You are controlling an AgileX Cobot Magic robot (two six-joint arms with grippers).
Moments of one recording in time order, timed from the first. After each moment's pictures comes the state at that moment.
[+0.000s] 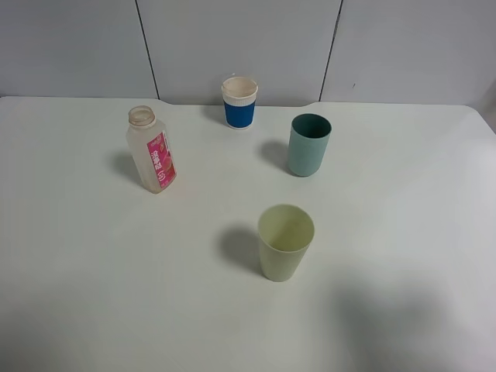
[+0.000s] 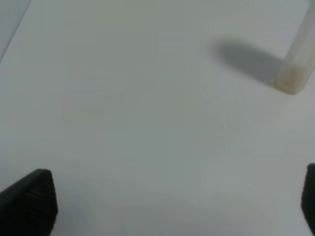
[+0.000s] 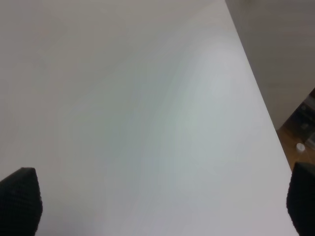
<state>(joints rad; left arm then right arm) 0.02 0.00 -0.51 0.06 1.06 -0.08 -0.05 0.00 -0.50 -0.08 1.06 0.02</state>
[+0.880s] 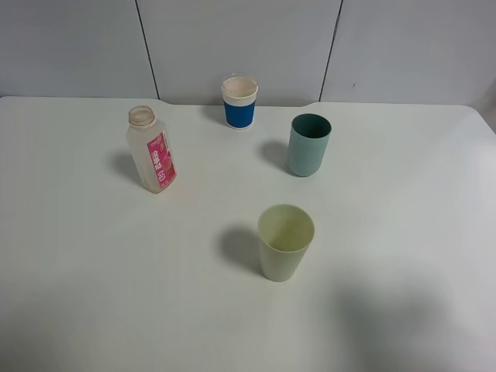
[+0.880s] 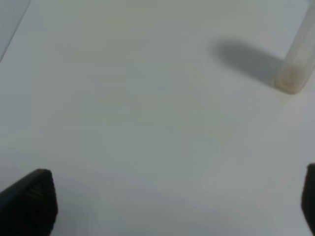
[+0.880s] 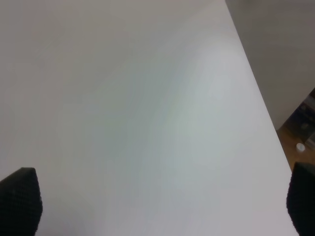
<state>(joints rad) 0.02 0.00 -0.51 0.06 1.06 -0.08 -0.05 0.00 -0.50 -0.08 1.06 0.02</state>
